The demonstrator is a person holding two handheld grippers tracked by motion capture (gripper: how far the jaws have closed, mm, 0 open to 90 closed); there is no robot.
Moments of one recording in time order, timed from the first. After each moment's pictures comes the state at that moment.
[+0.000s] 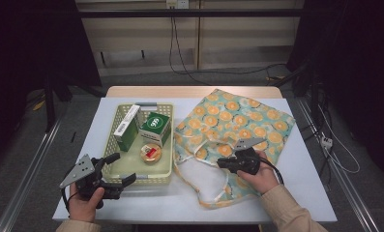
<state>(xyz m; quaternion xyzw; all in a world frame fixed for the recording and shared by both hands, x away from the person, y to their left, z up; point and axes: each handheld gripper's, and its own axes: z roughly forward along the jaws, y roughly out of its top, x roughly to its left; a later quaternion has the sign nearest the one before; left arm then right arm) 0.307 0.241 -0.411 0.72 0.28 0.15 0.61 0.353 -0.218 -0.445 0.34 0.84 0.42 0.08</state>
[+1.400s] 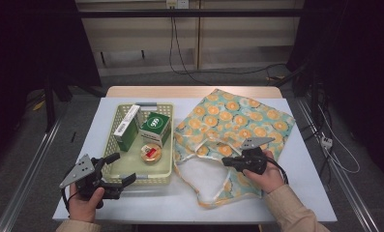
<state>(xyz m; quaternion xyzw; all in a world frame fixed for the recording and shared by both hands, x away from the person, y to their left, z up) 0.307 0.240 -0.411 0.72 0.28 0.15 0.61 0.348 -0.233 -0.436 0.35 0.82 0.44 0.08</state>
